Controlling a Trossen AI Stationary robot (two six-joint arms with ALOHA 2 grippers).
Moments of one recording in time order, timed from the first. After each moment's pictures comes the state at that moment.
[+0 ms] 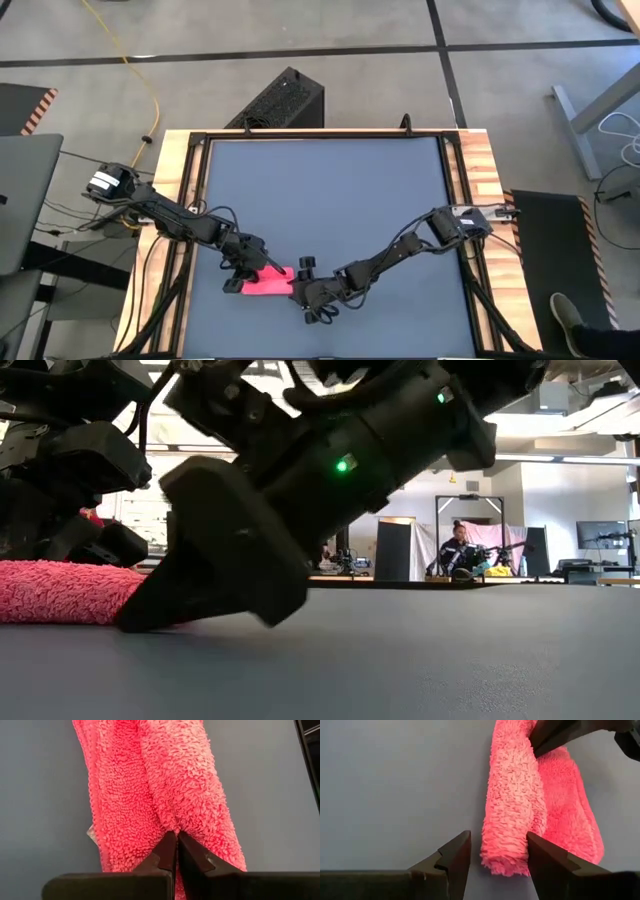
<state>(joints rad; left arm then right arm) -0.32 1.38 0.44 0.01 0.33 -0.27 0.42 2.28 1.46 0.22 0.37 0.02</state>
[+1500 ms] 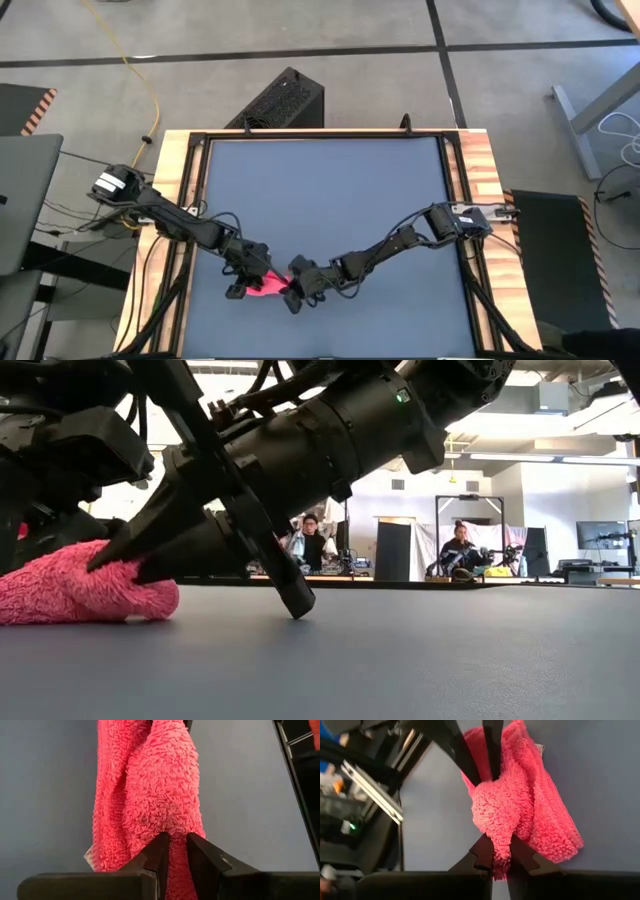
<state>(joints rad) -0.37 1.45 0.49 0.02 0.33 -0.31 0.36 2.30 1.48 0.30 0.15 1.02</state>
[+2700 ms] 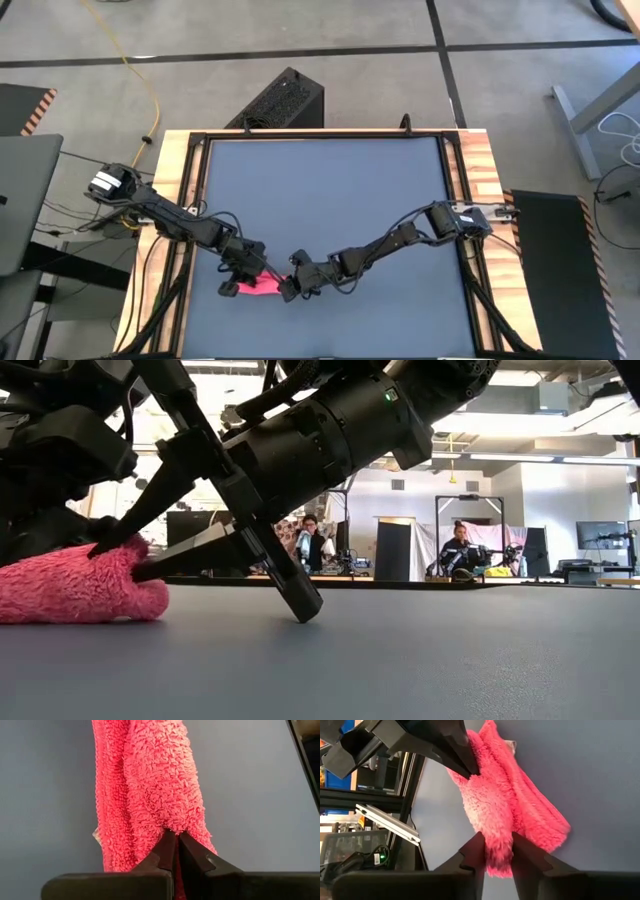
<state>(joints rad) -0.37 1.41 0.48 -0.16 0.35 -0.17 0.36 2.30 1.48 0.22 0.10 1.34</state>
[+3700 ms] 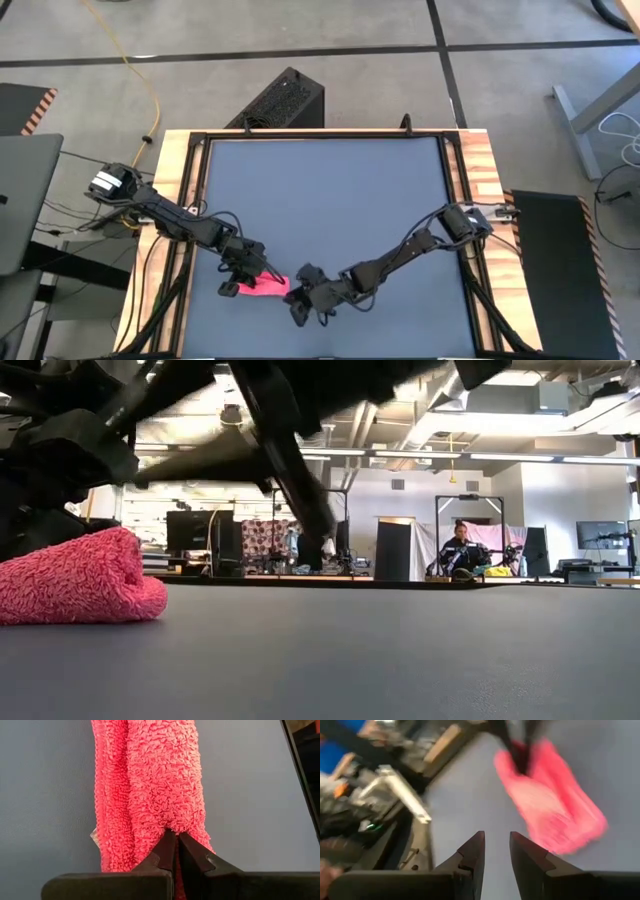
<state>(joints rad) -0.36 1.41 0.48 -0.13 0.38 -0.21 0.46 2.18 1.48 0.23 0.34 1.02</state>
